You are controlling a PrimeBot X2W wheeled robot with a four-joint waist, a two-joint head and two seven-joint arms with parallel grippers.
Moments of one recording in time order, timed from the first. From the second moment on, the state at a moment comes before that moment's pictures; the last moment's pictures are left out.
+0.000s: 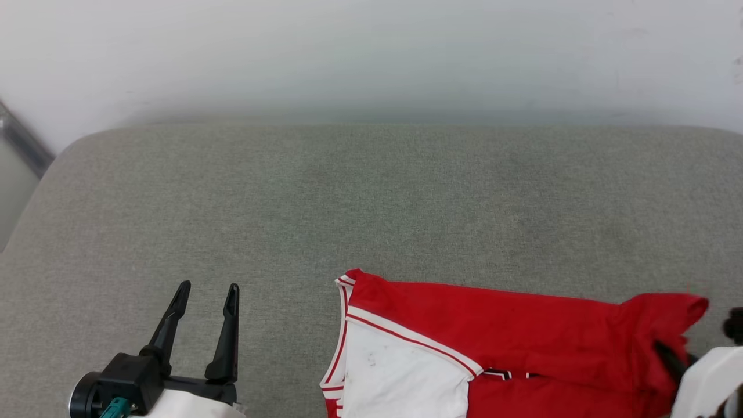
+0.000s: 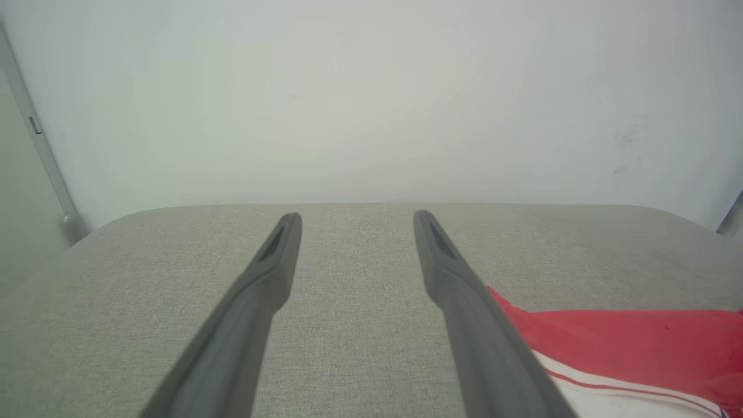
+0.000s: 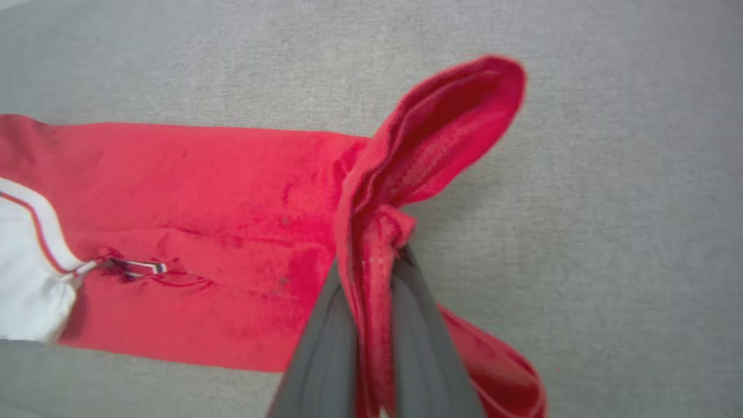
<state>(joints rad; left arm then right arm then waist) 0.08 0.15 -0.03 -0.05 -0.23 -0.13 -0.26 0.03 -0.38 -0.08 0.12 0.48 0.13 0.46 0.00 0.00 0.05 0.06</state>
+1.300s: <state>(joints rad) 0.10 0.15 -0.06 -0.03 -0.24 -0.13 -0.26 -0.17 -0.05 0.33 0.30 0.72 0.13 0.42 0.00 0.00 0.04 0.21</state>
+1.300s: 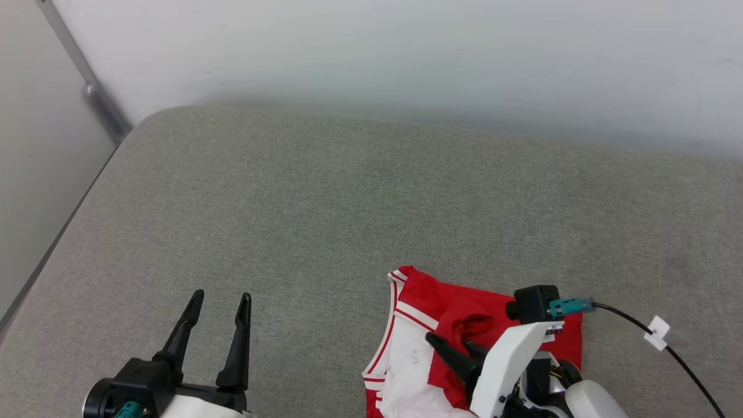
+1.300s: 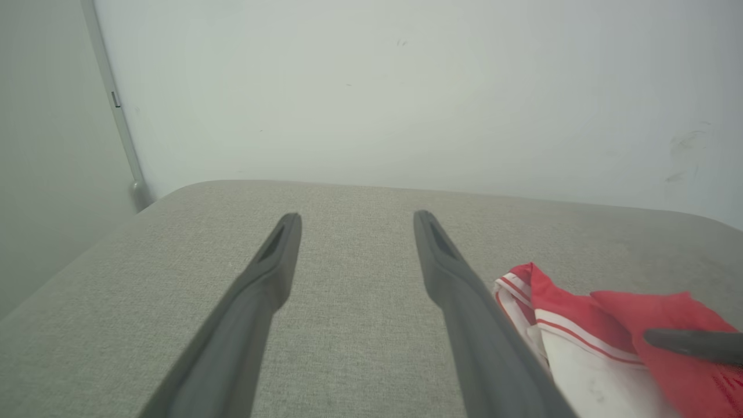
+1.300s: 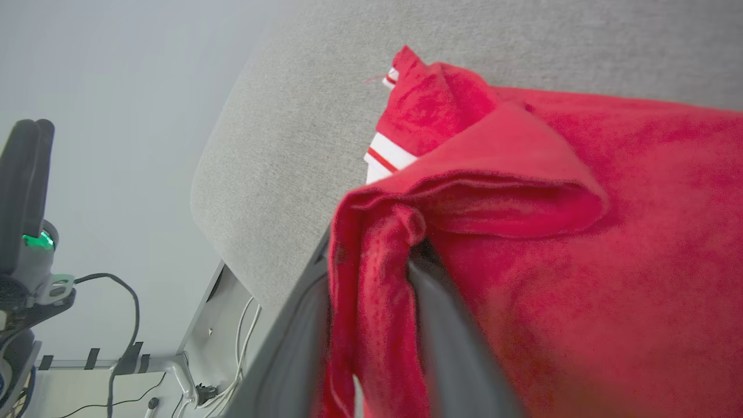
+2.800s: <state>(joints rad) 0.09 0.12 -0.05 -0.09 -0.26 -0.13 -0.26 -0.07 -0.22 -0.03 -0.01 0.15 0.13 -0.14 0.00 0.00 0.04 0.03</state>
